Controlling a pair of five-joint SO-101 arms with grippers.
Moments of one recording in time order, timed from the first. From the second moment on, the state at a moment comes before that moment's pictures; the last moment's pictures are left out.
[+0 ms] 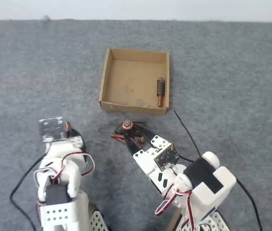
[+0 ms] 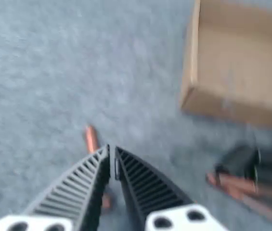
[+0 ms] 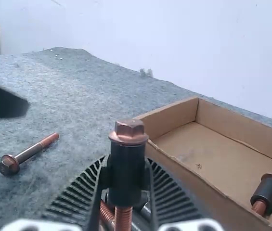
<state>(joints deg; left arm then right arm) -12.7 -102.5 97.0 57.3 4.4 -42.5 10.3 93.4 -91.2 4.7</state>
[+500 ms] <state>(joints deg) -12.1 -102.5 97.1 58.9 1.2 -30.7 -1.1 95.1 -88.8 4.7</state>
